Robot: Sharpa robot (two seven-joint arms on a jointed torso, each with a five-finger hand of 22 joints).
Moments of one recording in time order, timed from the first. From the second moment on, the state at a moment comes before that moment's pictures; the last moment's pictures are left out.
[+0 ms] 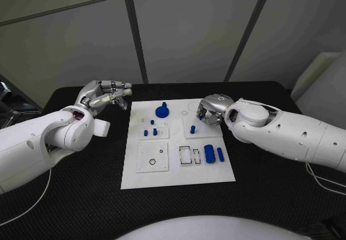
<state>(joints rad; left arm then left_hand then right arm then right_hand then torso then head) 1.10 -0.89 0.10 1.45 -0.26 -0.29 0.33 1.36 -0.14 0.41 -0.03 0.13 0.97 0.18 0.17 0.08 1.04 0.11 0.36 0.15 1.15 0.03 0.95 0.47 0.19 1.19 0.12 0.45 1.12 1.06 -0.76 0.09 1.38 -1.83 -0.22 -0.16 1.39 -0.10 0.50 0.00 0.19 1.16 0.13 0.10 0.09 1.28 0.06 0.08 0.08 1.47 -0.02 1.38 1.22 0.18 1.20 0.08 0.89 0.57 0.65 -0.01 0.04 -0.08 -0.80</state>
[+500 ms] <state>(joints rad) 1.10 -0.89 0.10 1.43 -0.26 -0.29 0.33 1.36 -0.14 0.41 -0.03 0.13 0.96 0.18 0.17 0.08 1.03 0.11 0.37 0.15 1.15 0.03 0.95 0.47 0.19 1.19 0.12 0.45 1.12 1.06 -0.81 0.10 1.44 -1.82 -0.26 -0.16 1.38 -0.10 0.49 0.00 0.18 1.16 0.13 0.10 0.09 1.28 0.06 0.08 0.08 1.47 -0.02 1.38 1.23 0.18 1.20 0.08 0.89 0.57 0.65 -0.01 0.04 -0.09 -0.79</state>
